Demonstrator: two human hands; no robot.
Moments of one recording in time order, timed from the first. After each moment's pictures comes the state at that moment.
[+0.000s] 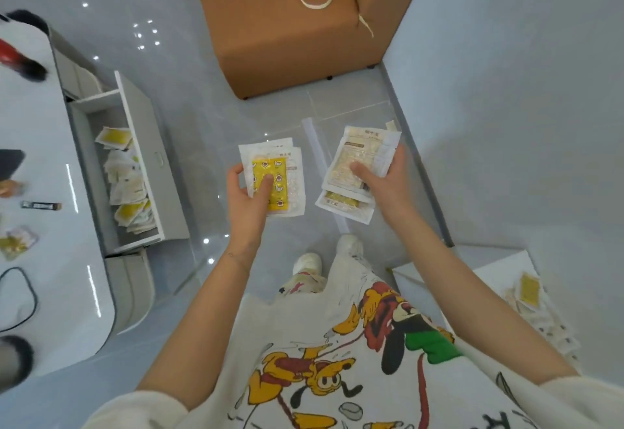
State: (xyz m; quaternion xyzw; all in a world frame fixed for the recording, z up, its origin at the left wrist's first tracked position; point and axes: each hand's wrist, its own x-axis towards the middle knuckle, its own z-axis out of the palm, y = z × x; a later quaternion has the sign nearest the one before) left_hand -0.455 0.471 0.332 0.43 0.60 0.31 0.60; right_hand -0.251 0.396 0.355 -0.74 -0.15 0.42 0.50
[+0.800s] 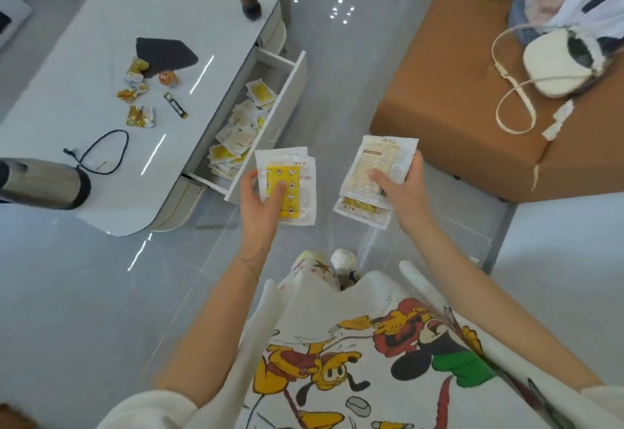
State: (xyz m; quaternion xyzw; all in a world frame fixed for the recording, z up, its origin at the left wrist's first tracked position) left_hand -0.530 0.590 0.330 0.21 0.74 0.48 0.42; right_hand -0.319 0.682 0.340 -0.61 -0.40 0.59 0.33
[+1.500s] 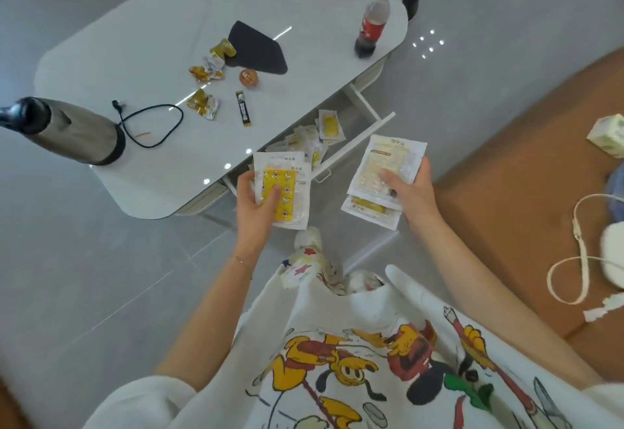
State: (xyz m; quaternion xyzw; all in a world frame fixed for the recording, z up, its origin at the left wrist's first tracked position) left_hand -0.709 0.713 0.290 0.03 0.77 0.55 0.33; right_hand -0.547 0.904 0.314 -0.55 -0.48 0.67 0.17
